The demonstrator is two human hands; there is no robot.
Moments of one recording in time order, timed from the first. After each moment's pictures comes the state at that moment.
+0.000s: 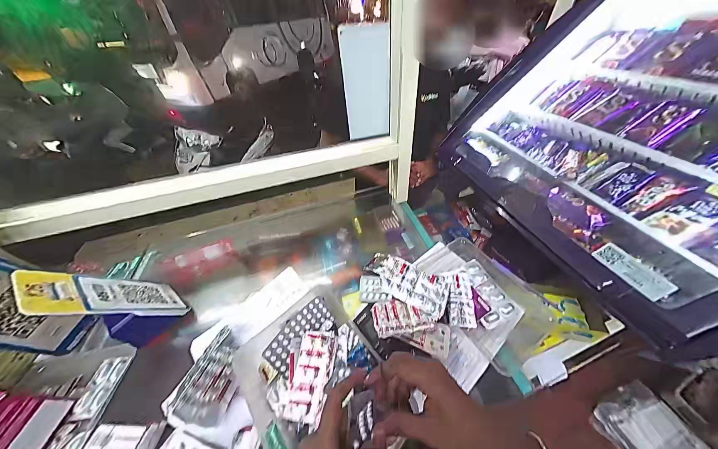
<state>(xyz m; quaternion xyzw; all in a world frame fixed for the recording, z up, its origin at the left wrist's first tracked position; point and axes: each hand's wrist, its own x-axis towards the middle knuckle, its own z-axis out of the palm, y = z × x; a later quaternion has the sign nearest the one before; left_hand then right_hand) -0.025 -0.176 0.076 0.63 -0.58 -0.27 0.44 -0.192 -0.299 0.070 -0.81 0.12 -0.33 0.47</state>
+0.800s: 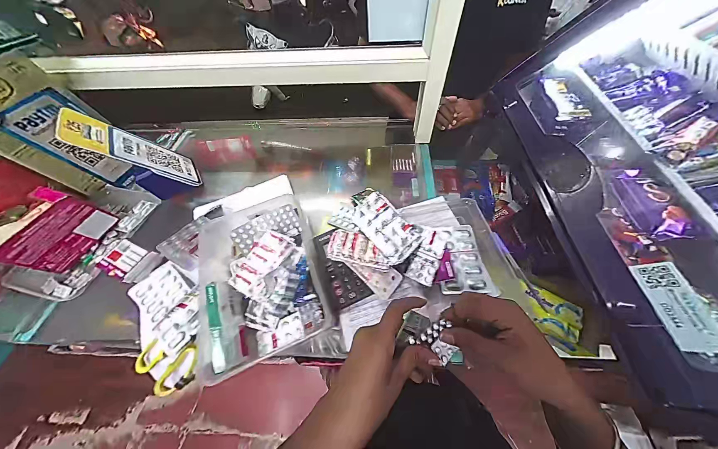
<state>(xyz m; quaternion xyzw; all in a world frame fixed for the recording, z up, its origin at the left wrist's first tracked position) -0.196 -0.247 0.071 0.59 -0.53 -0.34 0.51 -0.372 -0.392 0.065 -0.76 0.13 -0.27 0.57</state>
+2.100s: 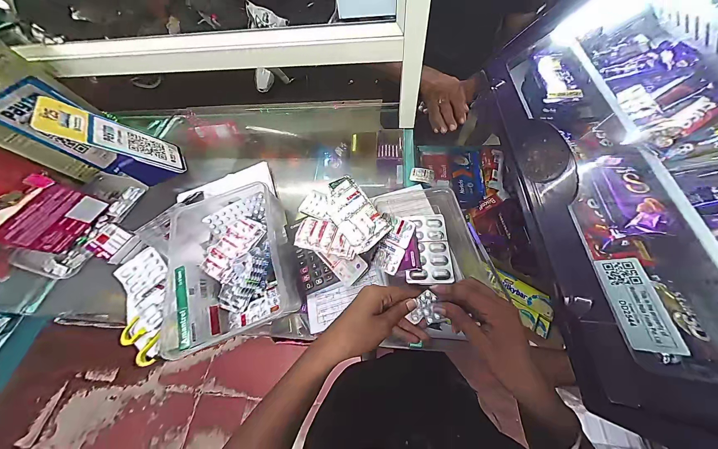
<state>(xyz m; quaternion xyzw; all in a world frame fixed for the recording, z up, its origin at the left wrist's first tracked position) -0.209 -0.310 0.058 0.53 -0.44 -0.60 0.42 -0.409 -0.413 0.036 -0.81 0.21 -0.36 0.40</state>
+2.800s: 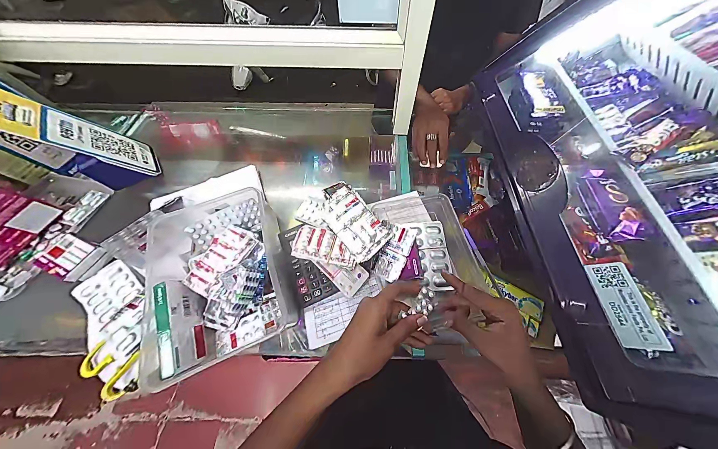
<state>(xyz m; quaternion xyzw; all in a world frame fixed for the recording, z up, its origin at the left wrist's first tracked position) -0.212 -0.305 0.045 0.48 -0.45 -0.54 0.52 -0.405 -0.415 0.027 -0.75 0.22 -0.40 0.49</state>
